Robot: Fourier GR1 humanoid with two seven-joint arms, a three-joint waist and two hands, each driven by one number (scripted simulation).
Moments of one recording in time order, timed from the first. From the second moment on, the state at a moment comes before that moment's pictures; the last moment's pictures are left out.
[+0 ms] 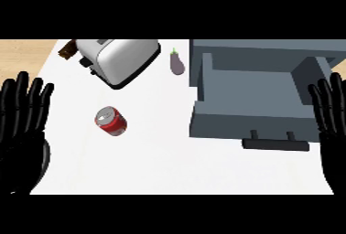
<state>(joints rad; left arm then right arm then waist) 0.00 0.07 0.00 -2.10 0.03 0.01 0.00 0.01 -0.10 -0.01 -2.10 0.02 0.00 0.00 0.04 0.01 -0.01</state>
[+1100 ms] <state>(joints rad) 0.07 0.14 0.06 -2.19 0.02 0.01 0.42 0.23 -0.11 -0.22 -2.13 -0.14 0.04 0.15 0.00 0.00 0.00</state>
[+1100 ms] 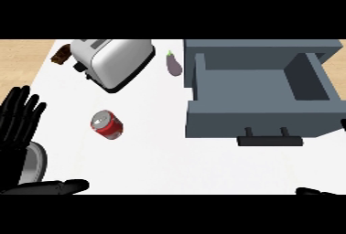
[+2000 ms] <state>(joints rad) 0.04 0.09 0.20 -2.22 0.23 0.05 0.58 0.37 -0.13 -0.41 -2.15 -0.31 0.23 0.09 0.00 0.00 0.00</state>
